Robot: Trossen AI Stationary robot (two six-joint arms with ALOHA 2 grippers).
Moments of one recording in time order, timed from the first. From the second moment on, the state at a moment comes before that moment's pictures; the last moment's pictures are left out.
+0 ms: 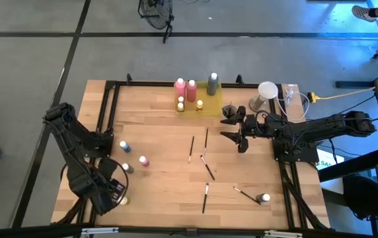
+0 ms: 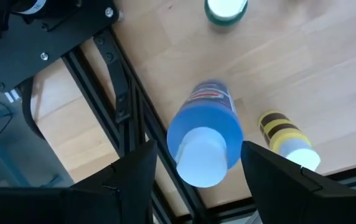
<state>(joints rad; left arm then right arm) -0.99 1.50 1.34 -1.54 0.02 -2.11 0.00 0.98 0.30 0.73 0.02 0.13</state>
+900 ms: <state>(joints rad) -0.99 1.50 1.27 -1.45 0.02 -2.11 0.00 0.98 0.30 0.72 0.01 0.13</state>
